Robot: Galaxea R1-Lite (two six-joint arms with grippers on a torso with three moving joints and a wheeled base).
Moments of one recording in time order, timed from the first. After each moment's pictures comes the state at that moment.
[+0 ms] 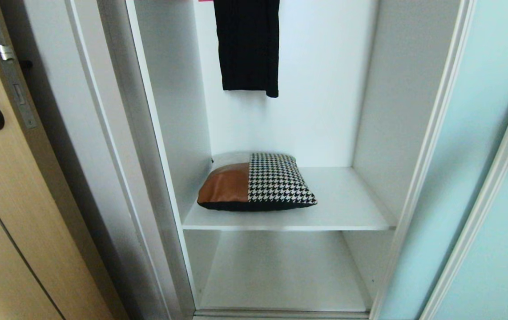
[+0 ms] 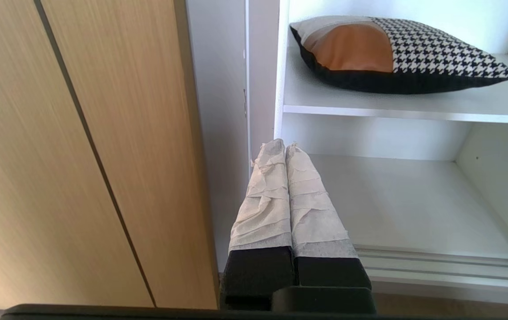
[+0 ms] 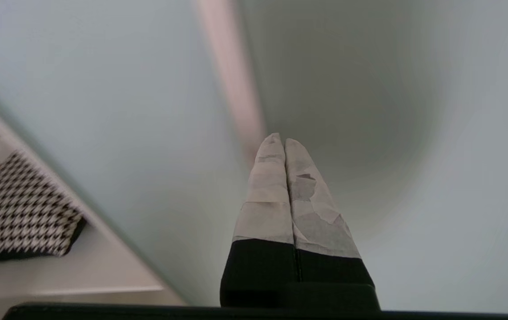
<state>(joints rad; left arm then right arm) 0.01 0.00 0.00 0.00 0.01 -0.01 -0.68 1.99 -1.64 -0.22 0.65 0.11</state>
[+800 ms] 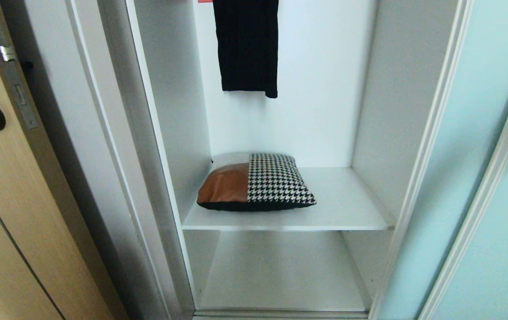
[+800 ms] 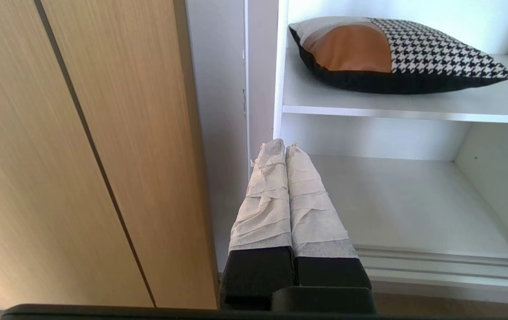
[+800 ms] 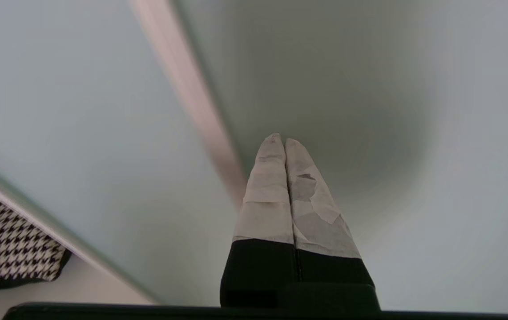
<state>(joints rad) 0.01 0.00 0.00 0.00 0.01 -0.01 -0.62 2.04 -1.65 -0.23 0.56 0.15</state>
